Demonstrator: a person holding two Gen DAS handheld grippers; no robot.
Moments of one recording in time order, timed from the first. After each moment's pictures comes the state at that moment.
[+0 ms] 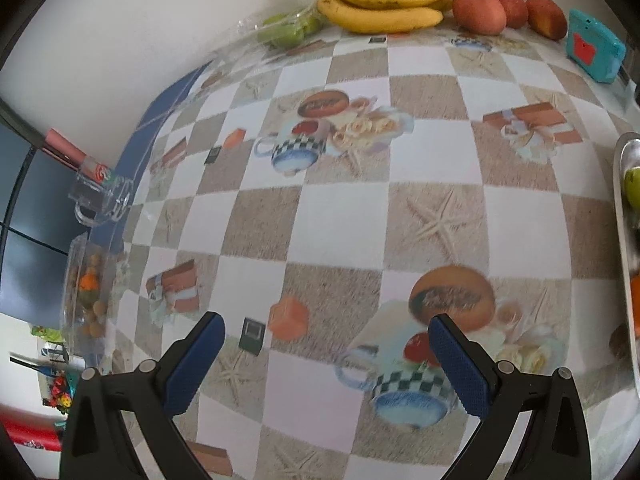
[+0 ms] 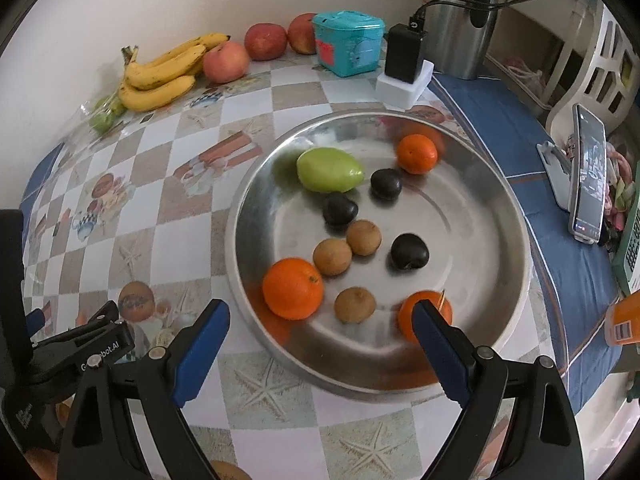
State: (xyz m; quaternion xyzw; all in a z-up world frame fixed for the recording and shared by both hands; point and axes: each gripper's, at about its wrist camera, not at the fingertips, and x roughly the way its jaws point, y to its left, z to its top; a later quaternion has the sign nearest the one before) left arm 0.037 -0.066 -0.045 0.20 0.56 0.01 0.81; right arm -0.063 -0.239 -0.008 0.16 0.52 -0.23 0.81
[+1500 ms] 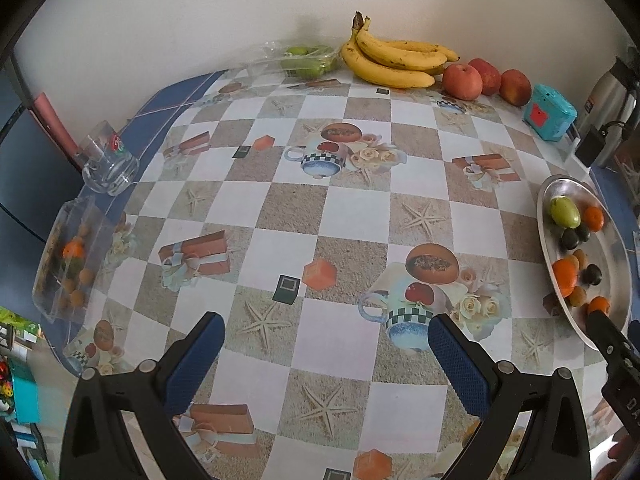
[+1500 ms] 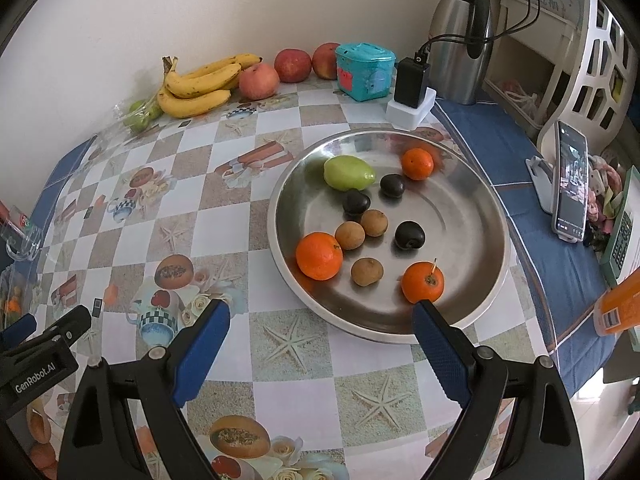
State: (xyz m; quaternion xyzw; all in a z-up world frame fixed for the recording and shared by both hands) left arm -0.016 0.001 0.015 0.08 0.52 -0.07 0.85; right arm -0.100 -0.205 0.022 0.13 0.49 -0.21 0.84
